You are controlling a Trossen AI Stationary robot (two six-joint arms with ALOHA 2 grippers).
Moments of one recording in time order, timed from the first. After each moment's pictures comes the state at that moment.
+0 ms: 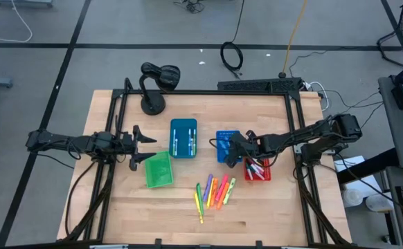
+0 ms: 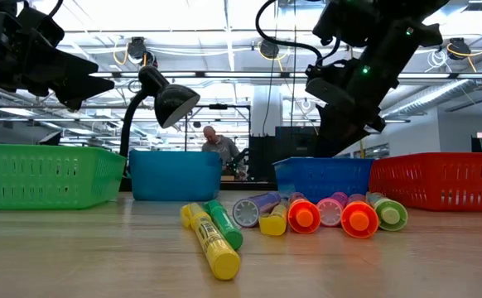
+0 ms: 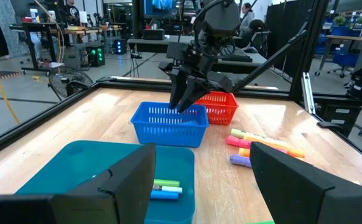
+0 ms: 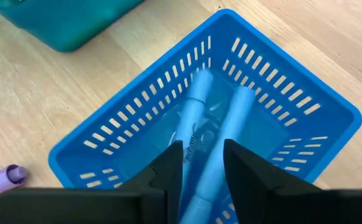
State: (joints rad) left arm -0.09 0.19 0.02 0.13 -0.11 -0.06; right arm 0.09 1.52 0.83 -0.35 0.41 0.72
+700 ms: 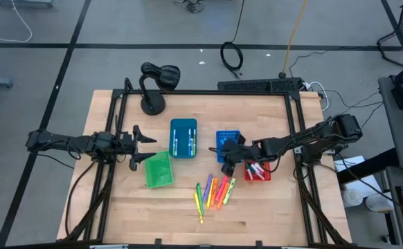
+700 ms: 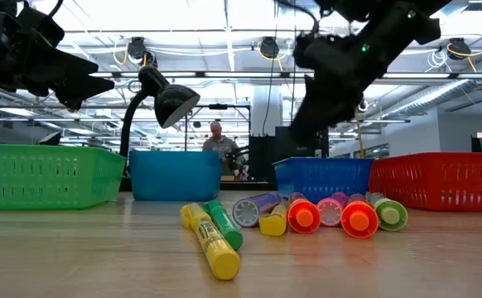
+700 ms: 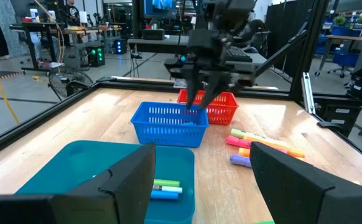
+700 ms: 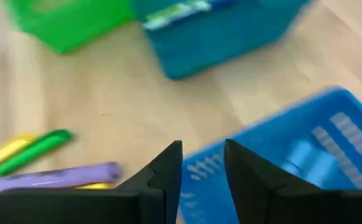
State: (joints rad) left arm -0.09 0.19 0.02 0.13 -0.11 -0.06; right arm 0.15 1.52 0.83 -0.10 0.32 0.46
